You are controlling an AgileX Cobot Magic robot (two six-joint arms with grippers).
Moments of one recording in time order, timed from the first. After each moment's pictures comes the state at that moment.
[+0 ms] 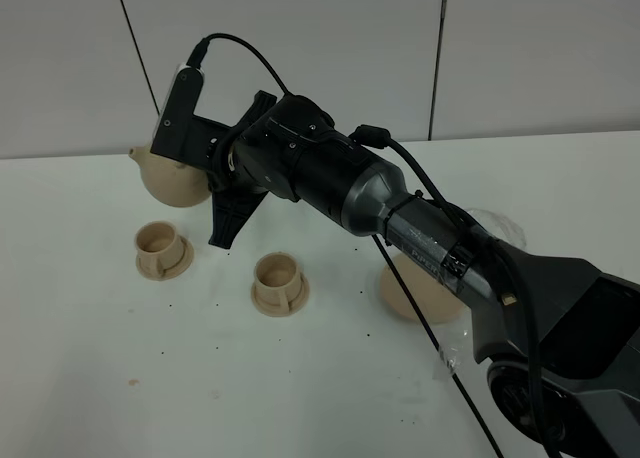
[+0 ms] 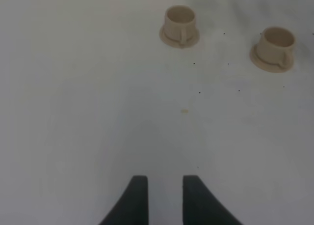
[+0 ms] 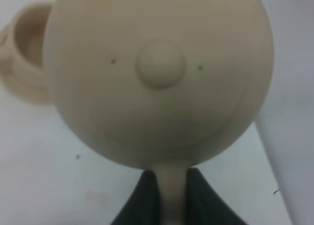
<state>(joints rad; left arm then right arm) 0.01 -0.01 -0.51 0.03 1.05 0.00 0.79 2.53 -2.47 -0.18 0.74 -0.58</state>
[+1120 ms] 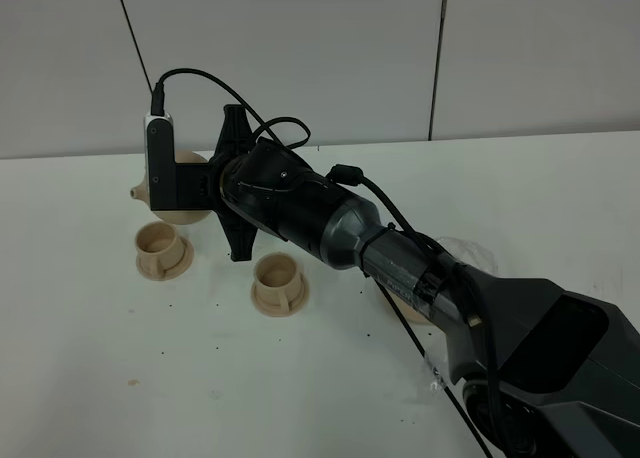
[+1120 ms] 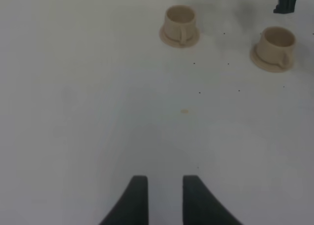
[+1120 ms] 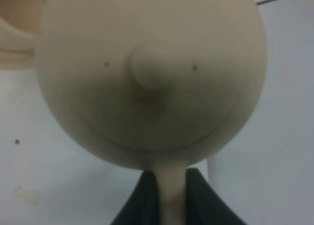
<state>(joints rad) 0.01 -0.01 -0.51 0.03 1.05 0.00 0.82 2.61 -2.47 -0.43 0.64 -0.73</state>
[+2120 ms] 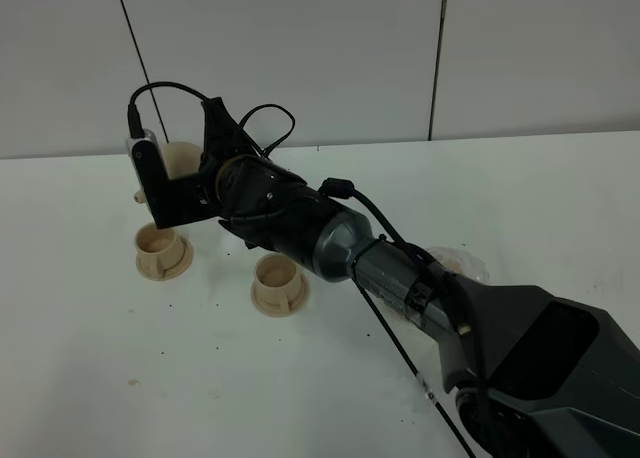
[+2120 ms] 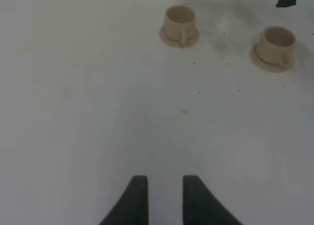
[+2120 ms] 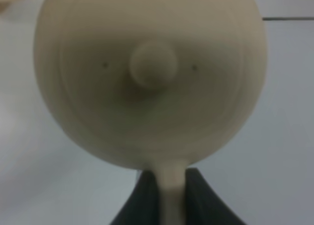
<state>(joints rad) 0.01 -0.01 -0.51 0.03 1.05 0.00 0.84 2.63 -2.45 -0.69 0.54 -0.78</state>
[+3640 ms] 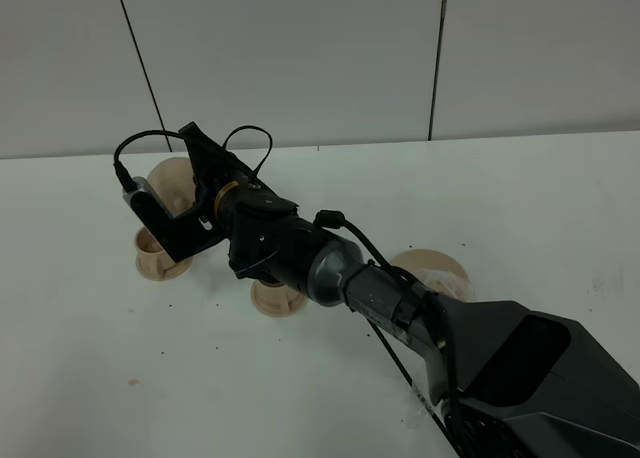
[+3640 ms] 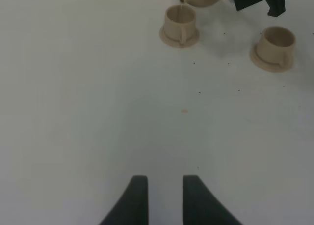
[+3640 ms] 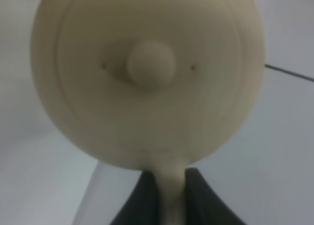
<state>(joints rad) 0.01 -0.01 -0.51 0.03 1.05 0.00 0.84 2.71 -2.45 -1.01 0.40 -0.76</state>
